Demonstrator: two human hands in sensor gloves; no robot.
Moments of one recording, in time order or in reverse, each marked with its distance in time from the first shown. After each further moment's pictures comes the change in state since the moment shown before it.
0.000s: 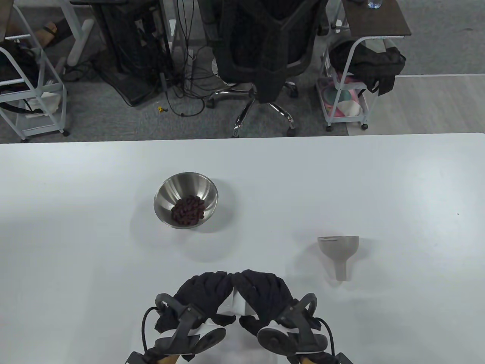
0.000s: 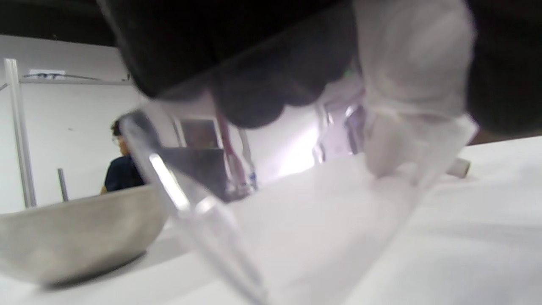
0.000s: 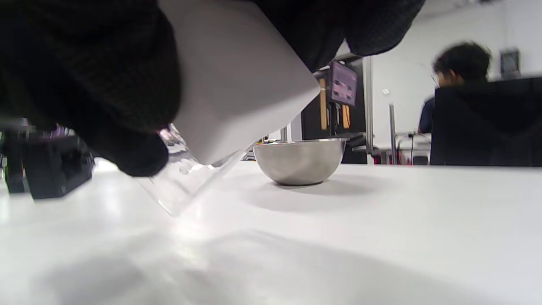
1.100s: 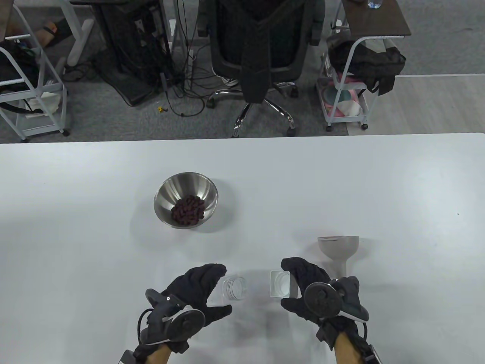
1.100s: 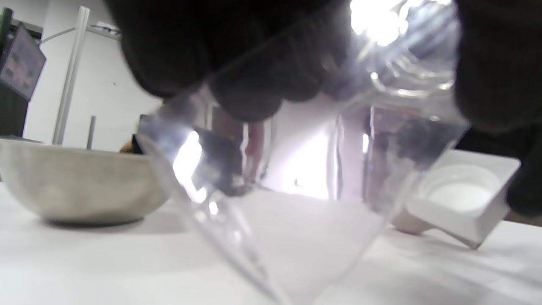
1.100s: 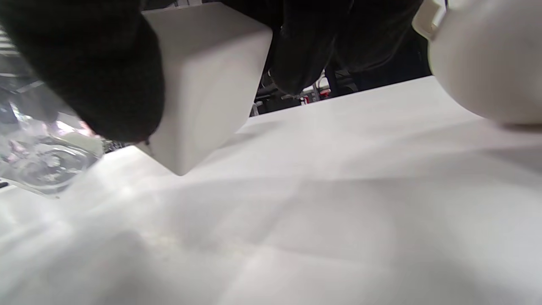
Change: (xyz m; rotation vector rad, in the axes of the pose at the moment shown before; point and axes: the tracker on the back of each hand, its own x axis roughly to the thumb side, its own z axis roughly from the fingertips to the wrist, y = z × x) left_hand -0.034 0.002 0.007 0.054 0.143 0.269; right_hand -0.114 0.014 0.032 0.199 0.326 -0.247
